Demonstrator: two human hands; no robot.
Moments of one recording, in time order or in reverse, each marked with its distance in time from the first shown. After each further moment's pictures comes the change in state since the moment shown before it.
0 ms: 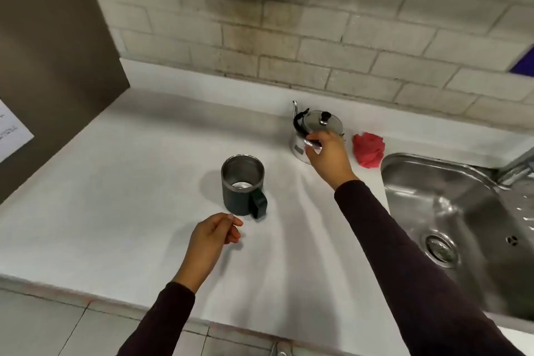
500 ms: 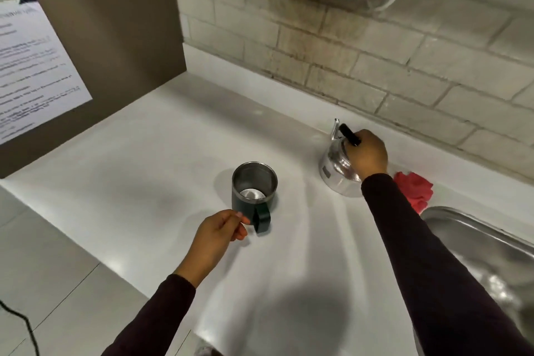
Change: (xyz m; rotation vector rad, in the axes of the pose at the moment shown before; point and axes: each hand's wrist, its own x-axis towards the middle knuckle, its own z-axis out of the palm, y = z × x) left_hand 0.016 0.004 0.037 -0.062 0.219 -0.053; right_hand 0.104 0.033 0.010 -0.096 -0.061 0.107
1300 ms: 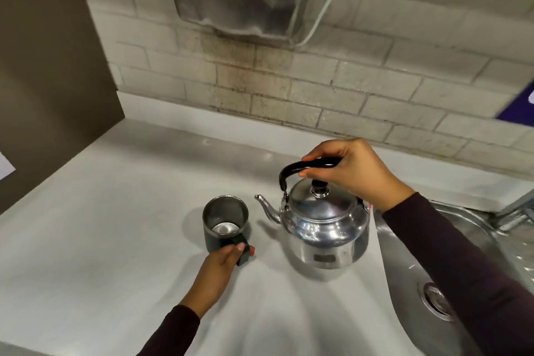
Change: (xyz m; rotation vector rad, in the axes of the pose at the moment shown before) left_hand 0.038 -0.017 0.024 0.041 -0.344 0.063; right_hand -0.107 -0.071 -0.136 0.249 -0.193 -0.376
